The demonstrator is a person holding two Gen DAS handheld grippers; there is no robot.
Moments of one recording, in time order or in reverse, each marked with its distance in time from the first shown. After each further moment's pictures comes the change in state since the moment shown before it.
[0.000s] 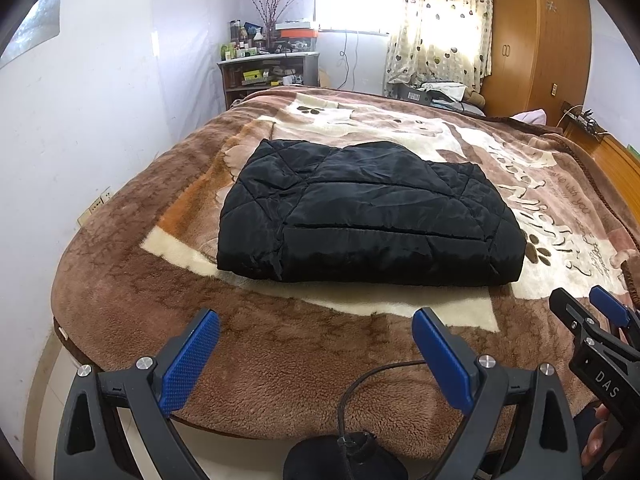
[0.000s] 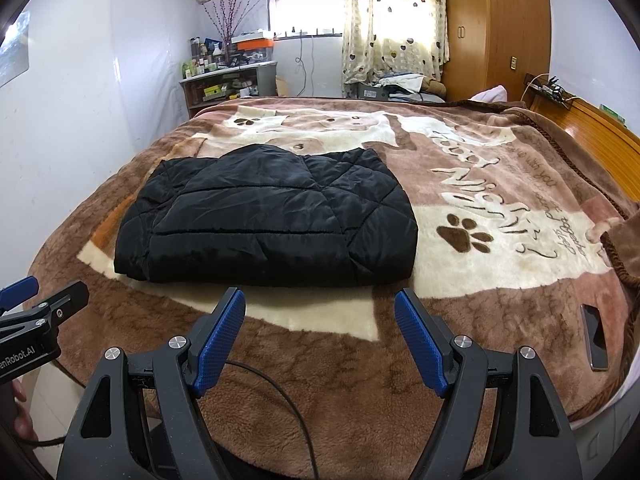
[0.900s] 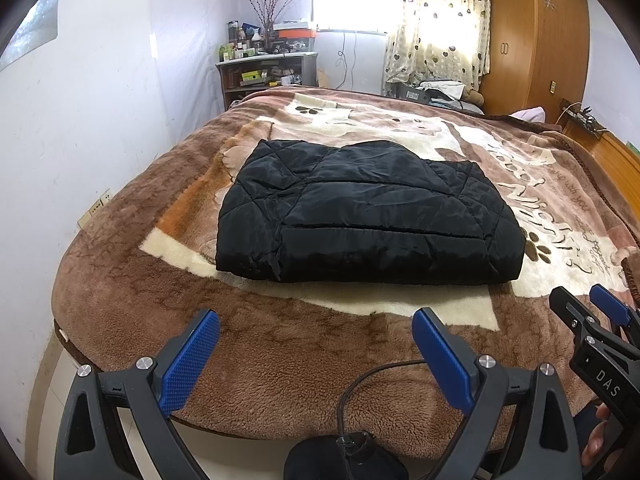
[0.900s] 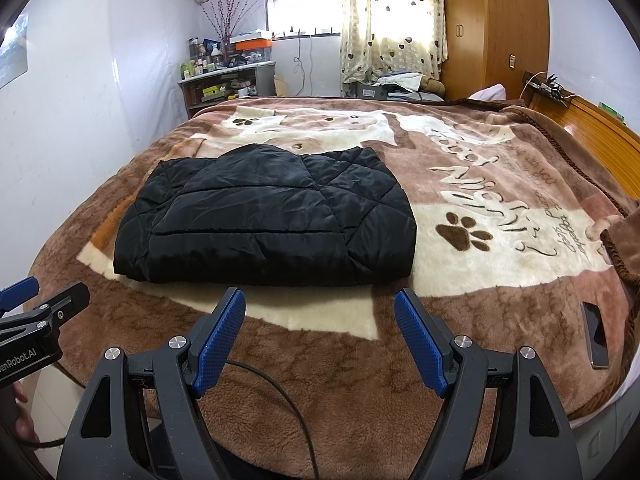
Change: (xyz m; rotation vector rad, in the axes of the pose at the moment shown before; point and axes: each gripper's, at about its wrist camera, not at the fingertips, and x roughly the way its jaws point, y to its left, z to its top) left arm -0.002 -0.003 -0.001 0.003 -0.001 0.008; right arm -0.001 0.000 -0.001 0.002 0.002 0.001
